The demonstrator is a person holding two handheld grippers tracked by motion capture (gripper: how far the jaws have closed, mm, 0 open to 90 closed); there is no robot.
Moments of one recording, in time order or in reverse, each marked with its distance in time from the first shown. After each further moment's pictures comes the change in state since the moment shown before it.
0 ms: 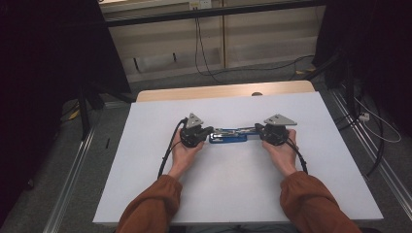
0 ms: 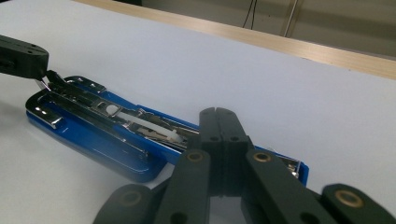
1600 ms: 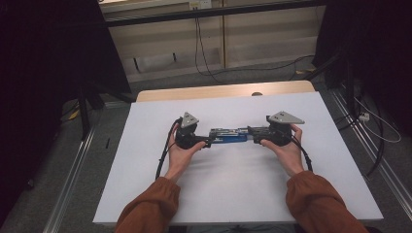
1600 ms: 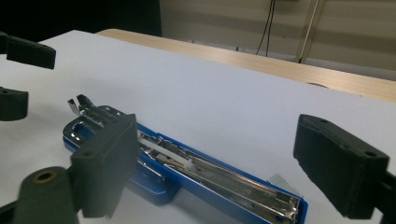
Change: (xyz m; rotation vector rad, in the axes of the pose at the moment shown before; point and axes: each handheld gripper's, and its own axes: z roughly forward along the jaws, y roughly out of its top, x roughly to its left) left arm -0.003 0.005 -0.021 -0.030 0.041 -0.042; right arm -0.007 0.009 -0.010 -0.081 0.083 0.028
